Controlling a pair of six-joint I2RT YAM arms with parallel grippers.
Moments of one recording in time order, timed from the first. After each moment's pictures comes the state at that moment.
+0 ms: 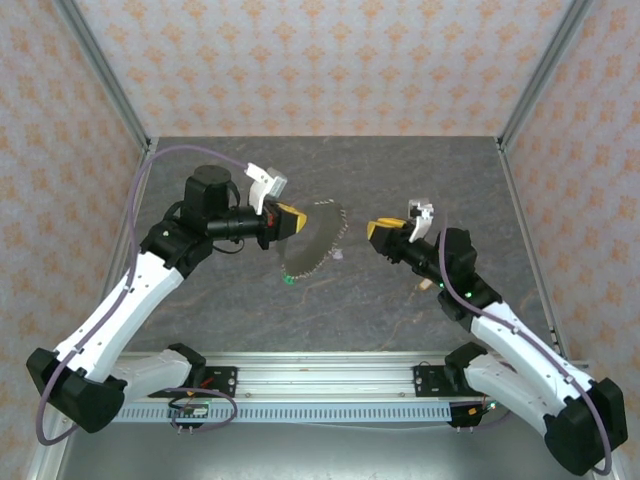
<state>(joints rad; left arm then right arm) -0.44 1.12 1.19 -0.54 0.67 -0.16 0.49 0.81 0.52 0.17 -0.28 0.45</state>
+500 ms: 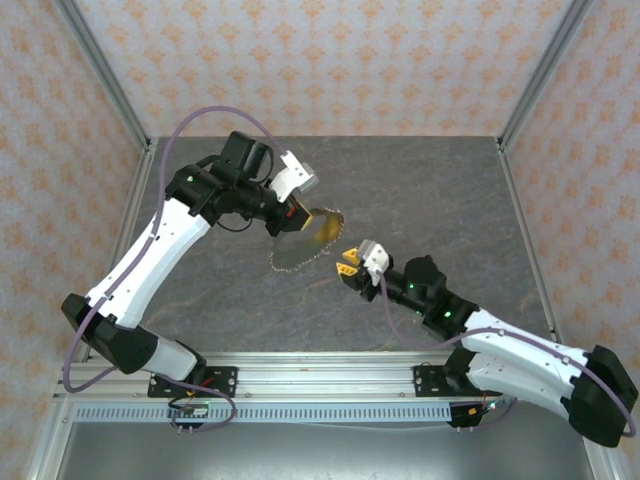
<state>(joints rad) -0.51 1.47 1.69 -1.12 0.54 0.22 0.86 0.88 0.40 0.33 -0.12 -0.17</state>
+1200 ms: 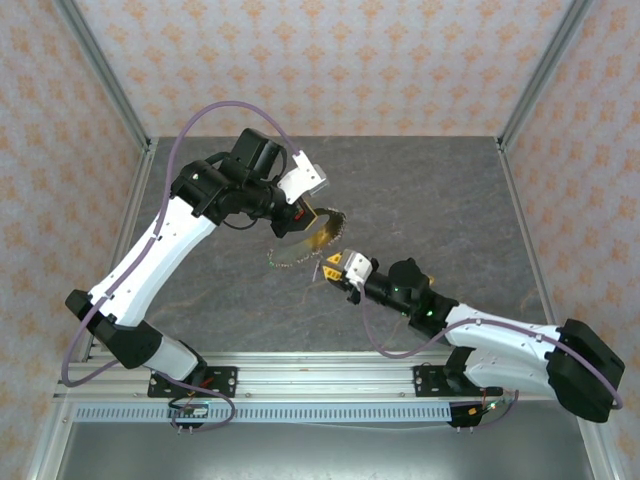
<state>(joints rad) -0.59 1.50 1.80 -1.20 0.39 0.25 0.92 1.04 0.39 0.51 -0.11 -0.29</state>
